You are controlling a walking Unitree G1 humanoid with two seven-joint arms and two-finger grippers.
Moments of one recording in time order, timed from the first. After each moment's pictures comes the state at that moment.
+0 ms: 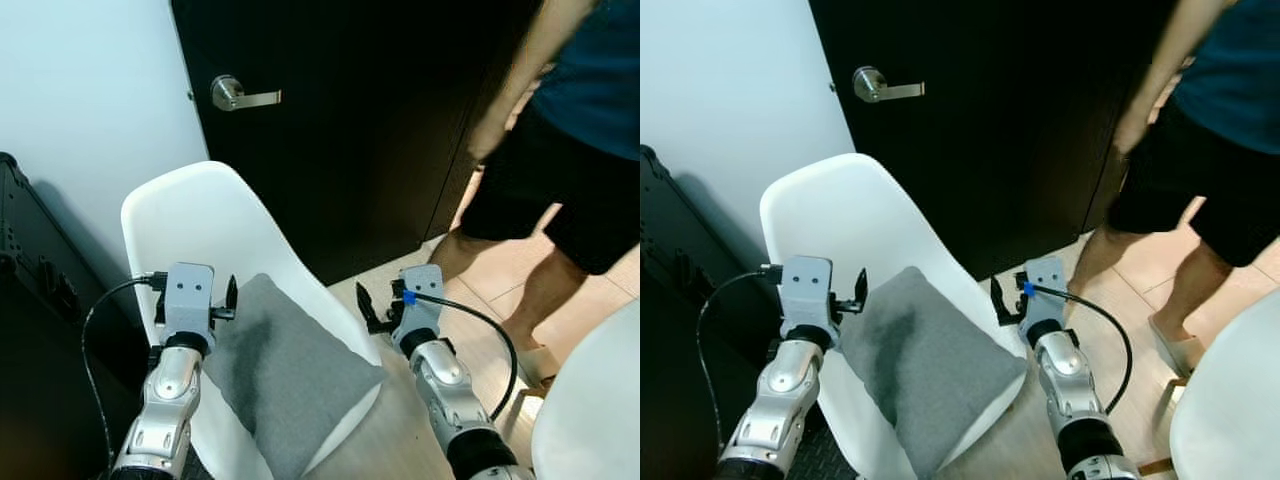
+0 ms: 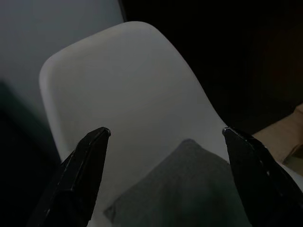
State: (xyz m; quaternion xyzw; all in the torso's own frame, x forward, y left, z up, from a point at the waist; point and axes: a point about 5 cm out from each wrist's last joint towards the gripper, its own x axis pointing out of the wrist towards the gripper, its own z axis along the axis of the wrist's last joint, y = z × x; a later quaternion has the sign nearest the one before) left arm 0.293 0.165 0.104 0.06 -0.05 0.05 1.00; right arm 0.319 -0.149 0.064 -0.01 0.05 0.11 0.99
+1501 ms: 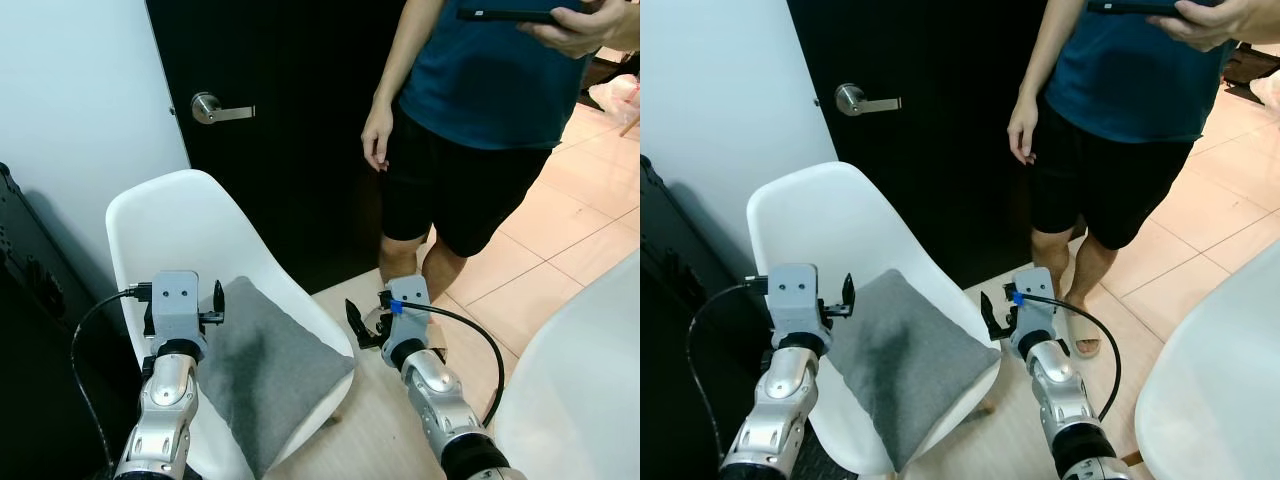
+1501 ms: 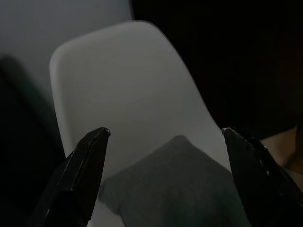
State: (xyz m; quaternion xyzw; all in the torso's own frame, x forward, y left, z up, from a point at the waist) left arm 0.289 0.176 0.097 0.04 -0.04 0.10 0.99; right arm 0.317 -0.138 0.057 -0.01 0.06 0.13 0.99
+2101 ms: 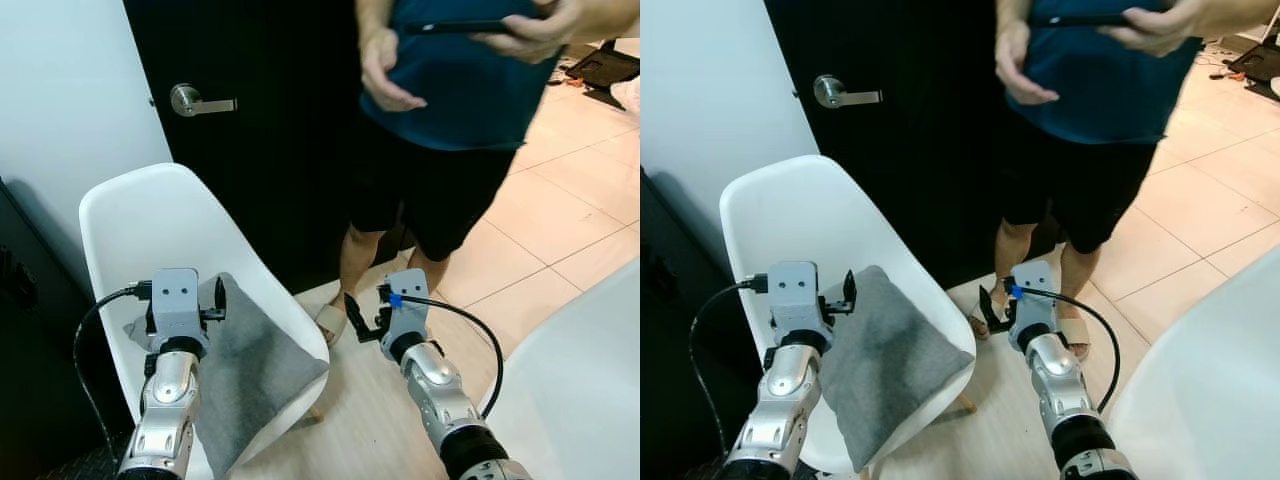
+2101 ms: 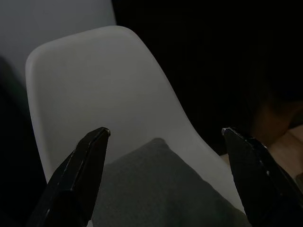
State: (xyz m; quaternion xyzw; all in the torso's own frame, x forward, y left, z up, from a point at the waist) left arm 0.291 0.174 0.098 0.02 -0.04 0.10 0.99; right arm 0.323 -0.137 0.063 -0.01 0.05 0.13 0.99
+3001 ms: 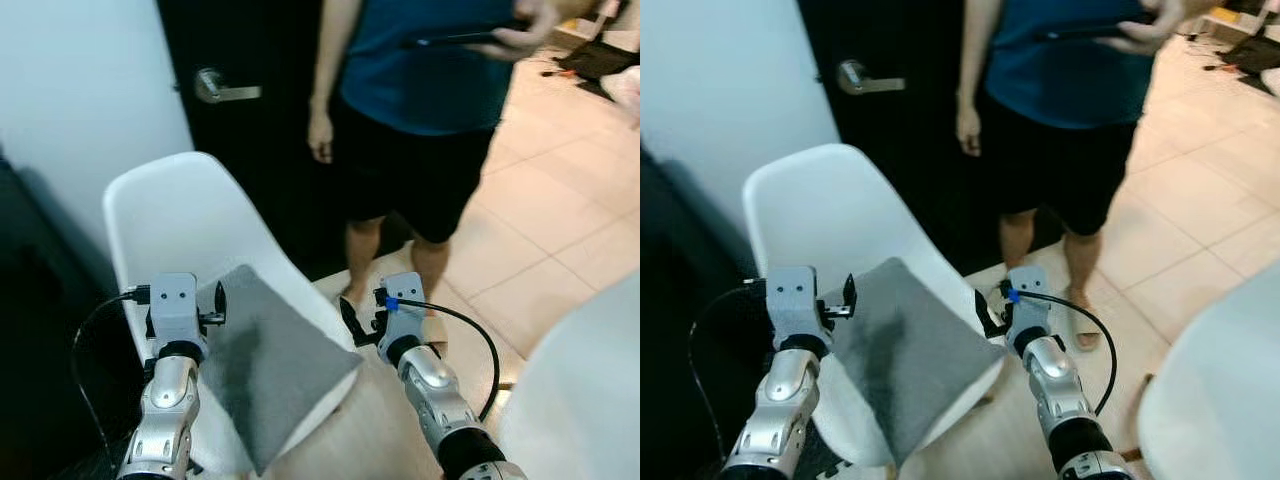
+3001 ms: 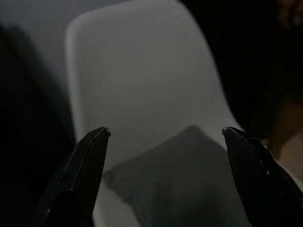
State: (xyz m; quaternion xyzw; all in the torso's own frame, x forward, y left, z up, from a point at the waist) left arm 0.288 0.176 0.095 0.02 -0.04 0.10 0.99; right arm 0.321 -0.134 0.061 -0.01 0.06 0.15 0.99
